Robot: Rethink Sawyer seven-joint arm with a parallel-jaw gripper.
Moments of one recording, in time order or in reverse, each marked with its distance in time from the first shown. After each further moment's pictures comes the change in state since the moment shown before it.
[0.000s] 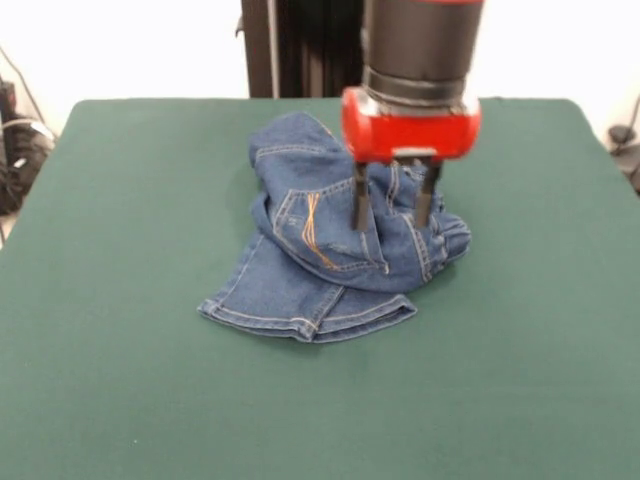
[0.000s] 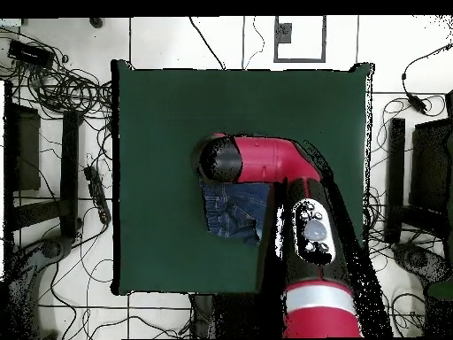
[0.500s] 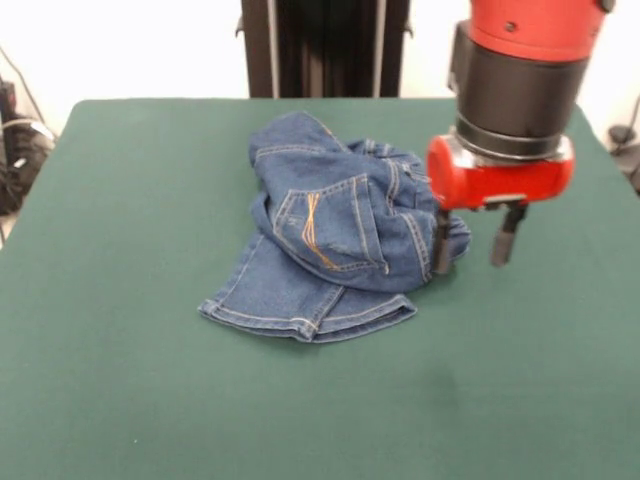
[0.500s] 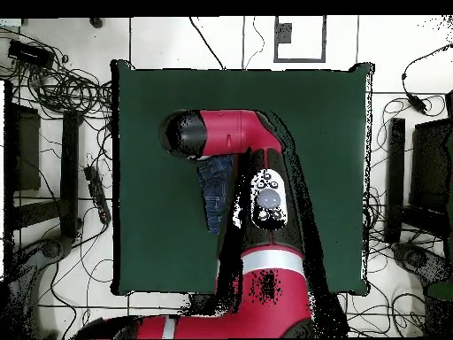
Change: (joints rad) arm 0.107 0.124 -0.025 -0.220 0.060 0.158 0.000
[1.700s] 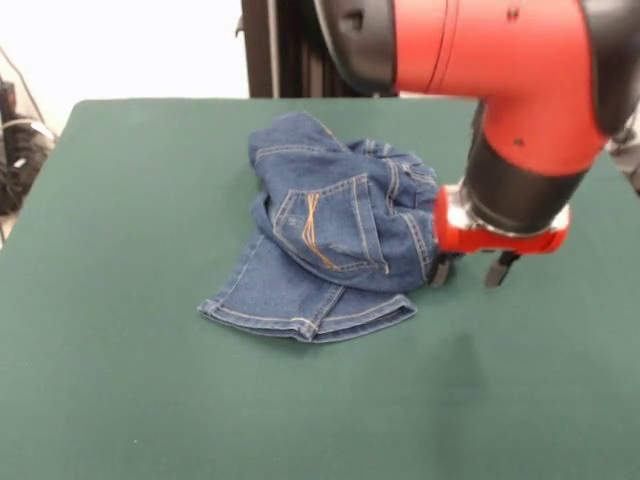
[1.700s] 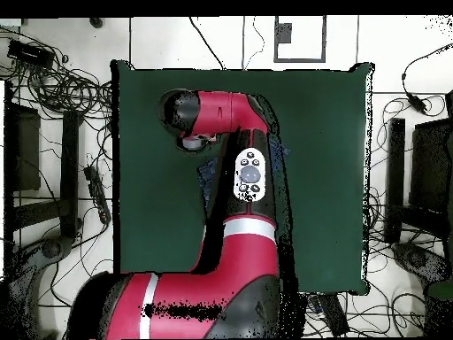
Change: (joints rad) arm 0.066 0.248 -0.118 -0.298 0.124 0.357 0.152
